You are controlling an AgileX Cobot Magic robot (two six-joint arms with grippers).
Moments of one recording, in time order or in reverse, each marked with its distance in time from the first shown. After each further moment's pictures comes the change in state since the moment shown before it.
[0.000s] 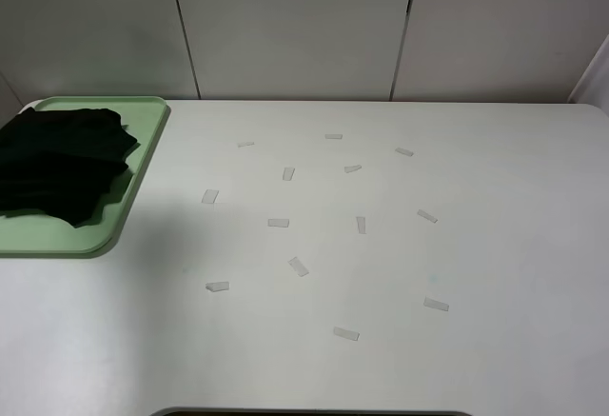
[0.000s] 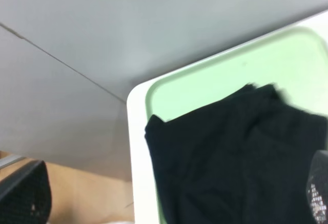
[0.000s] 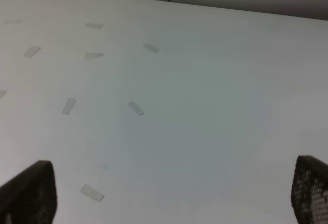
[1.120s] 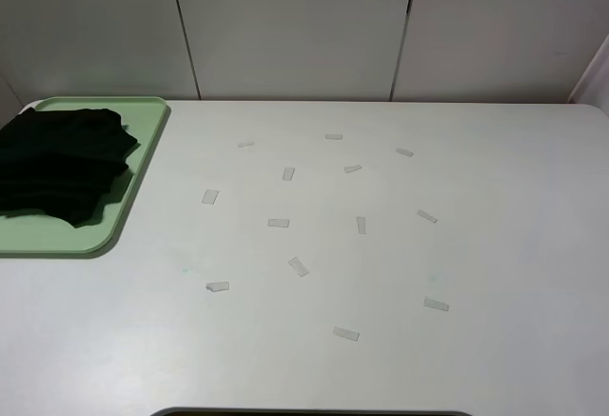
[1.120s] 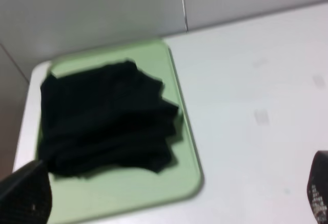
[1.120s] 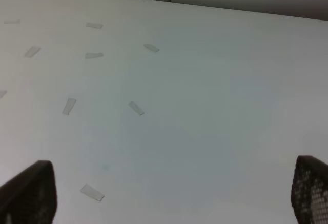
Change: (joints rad) left arm -0.106 -1.128 0.437 -0.245 0.531 -0.121; right arm 0.000 0.000 0.000 0.000 0.000 0.000
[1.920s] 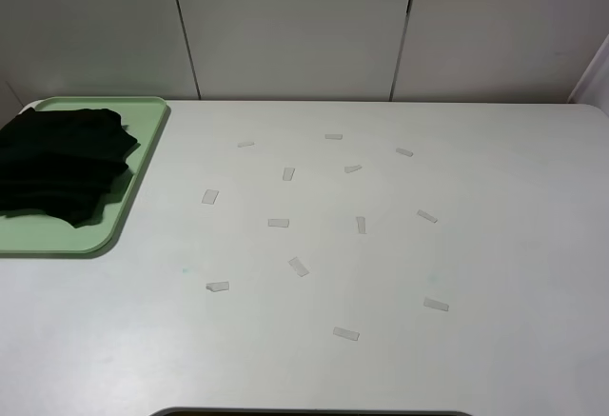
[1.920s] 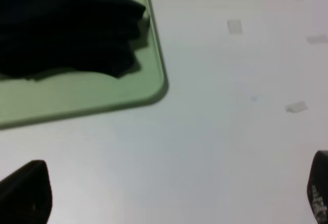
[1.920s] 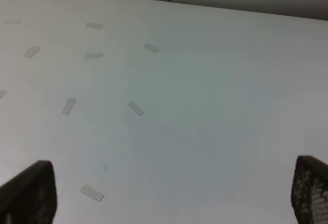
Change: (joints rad) left arm -0.039 -0.225 0.207 -0.001 0.183 -0.097; right arm 0.000 0.000 0.000 0.000 0.000 0.000
